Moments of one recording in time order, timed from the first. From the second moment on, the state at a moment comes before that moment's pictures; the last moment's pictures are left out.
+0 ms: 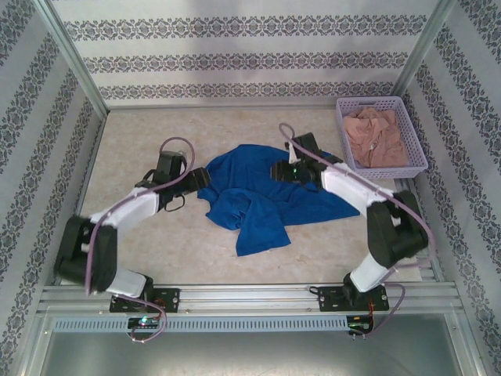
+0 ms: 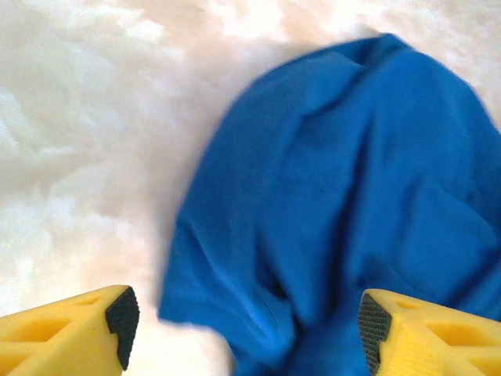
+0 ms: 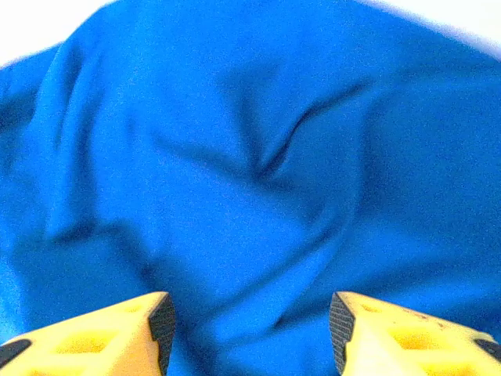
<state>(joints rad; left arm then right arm) -0.22 1.50 0.84 -0.18 0.14 -0.60 0.37 1.67 1.14 -0.39 -0.16 0.37</state>
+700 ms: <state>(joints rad) -0.17 1.92 1.11 -0.18 0.35 -0.53 0.30 2.41 2.06 -0.81 -0.16 0.06</state>
